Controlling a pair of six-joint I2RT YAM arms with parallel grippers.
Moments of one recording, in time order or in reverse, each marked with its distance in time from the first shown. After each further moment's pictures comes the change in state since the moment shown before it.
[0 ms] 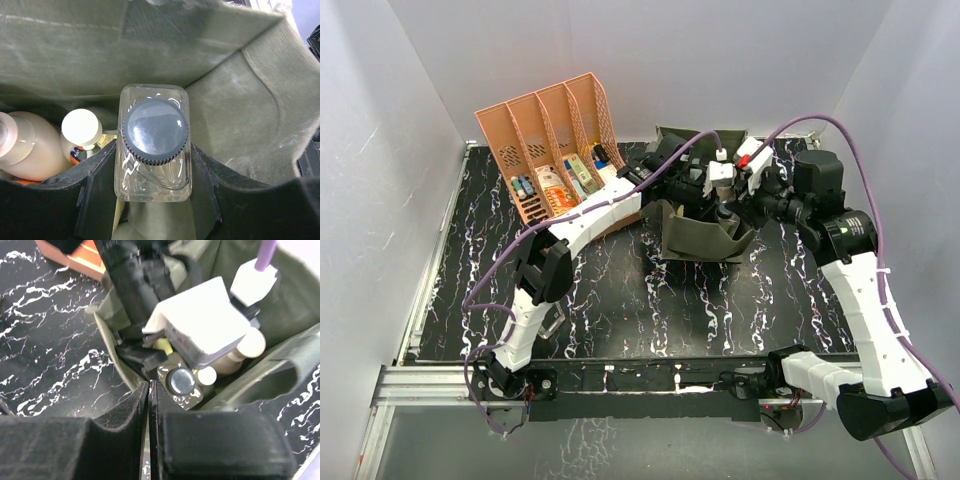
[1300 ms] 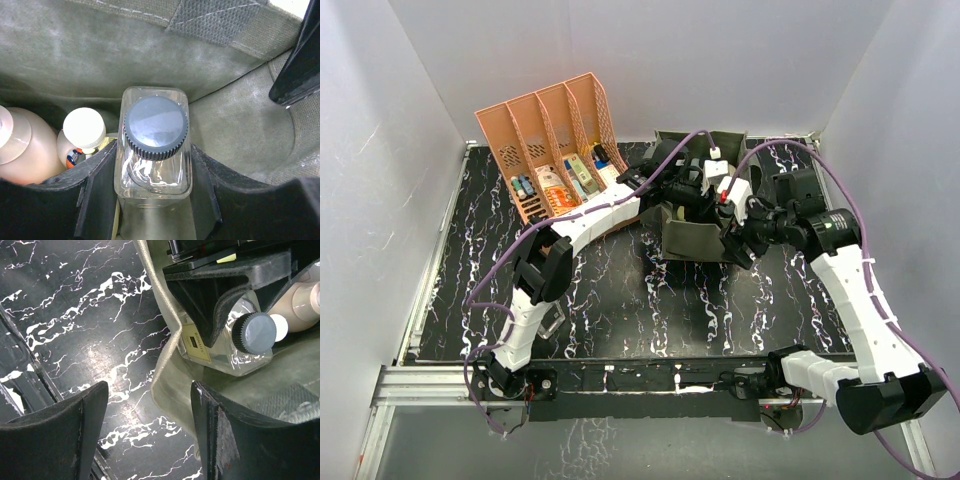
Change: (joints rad) left arm 0.014 -0.010 -0.150 0.253 0.023 -0.171; right arm 0.007 0.031 -0.052 -0.264 -0.018 -0.219
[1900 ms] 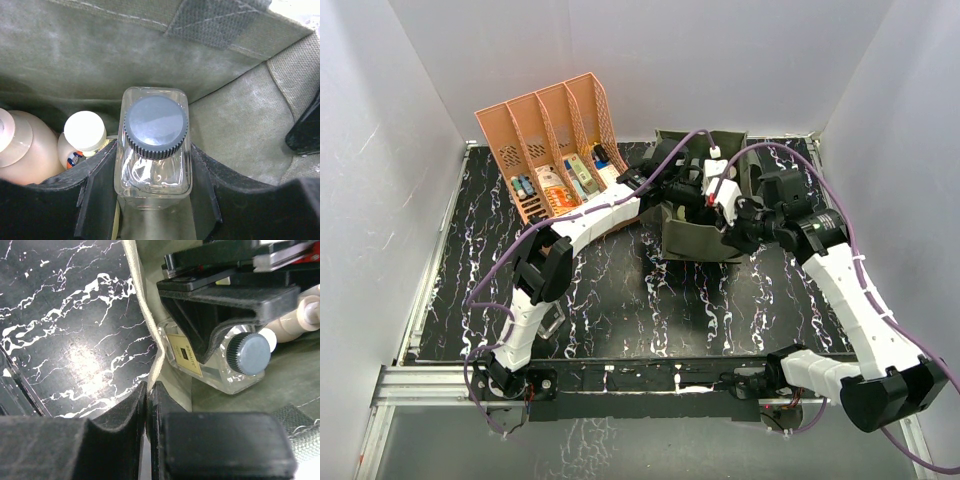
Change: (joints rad) left arm -0.001 0.000 -0.004 0.014 0.002 -0.014; right arm 0.088 0.007 -0.061 0.113 0.101 0.000
